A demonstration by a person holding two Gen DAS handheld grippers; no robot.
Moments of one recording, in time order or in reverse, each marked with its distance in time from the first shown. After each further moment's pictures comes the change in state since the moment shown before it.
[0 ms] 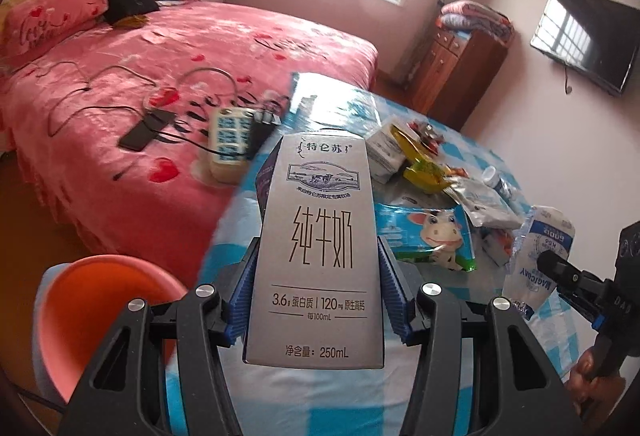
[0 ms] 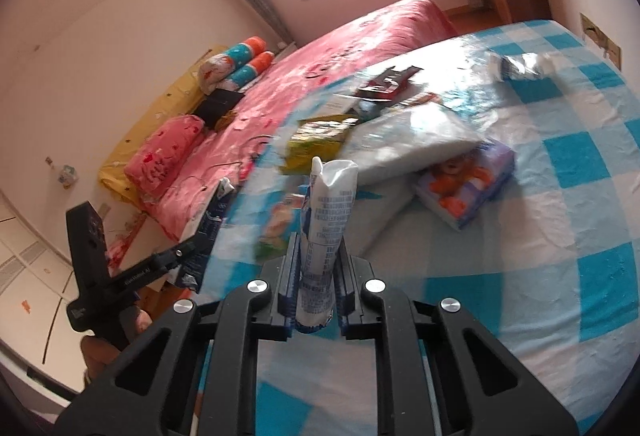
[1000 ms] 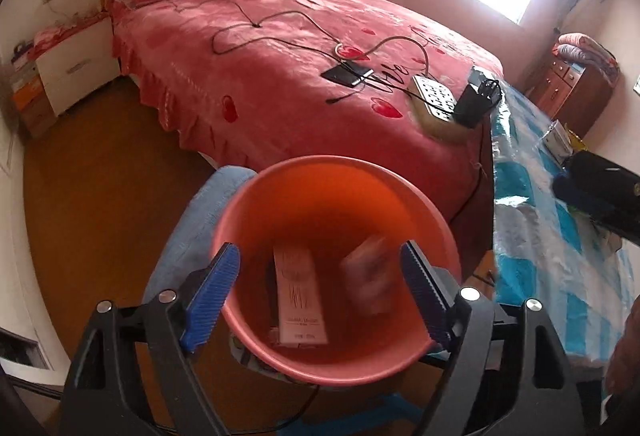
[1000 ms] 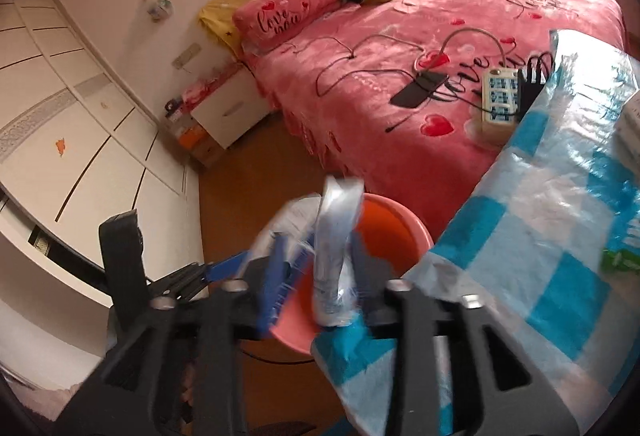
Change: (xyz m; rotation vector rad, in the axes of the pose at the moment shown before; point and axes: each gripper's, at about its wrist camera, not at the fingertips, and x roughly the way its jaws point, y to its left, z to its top) left arm -0.055 0.175 -0.094 -0.212 0.020 0.357; right arm 0.207 0.220 -0.047 -0.369 0.394 0.215
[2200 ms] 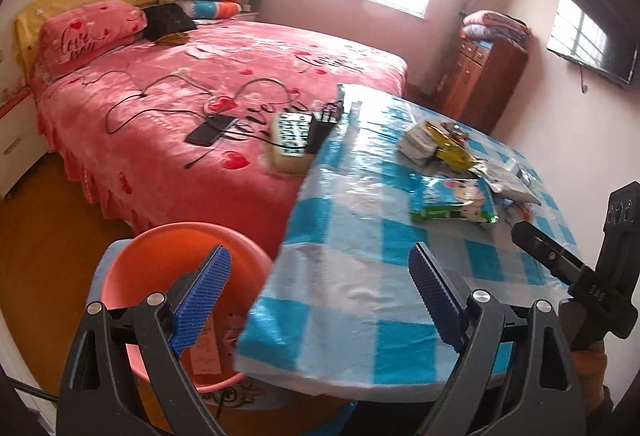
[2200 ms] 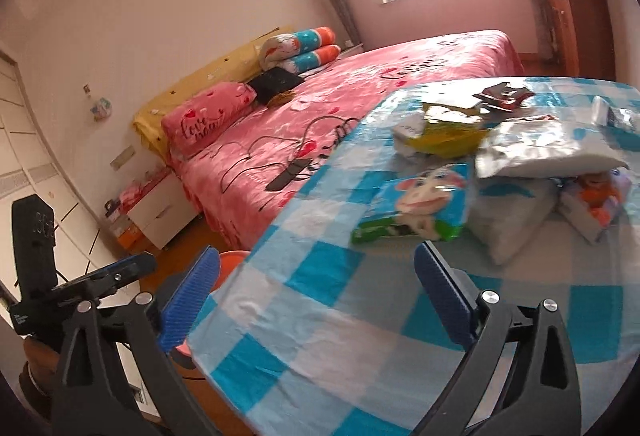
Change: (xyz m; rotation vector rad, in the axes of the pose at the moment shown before) left arm -0.063 -0.149 0.015 0.225 -0.083 -0.247; right arm -0.161 -0.131 -0.075 0.104 -0.414 -0.224
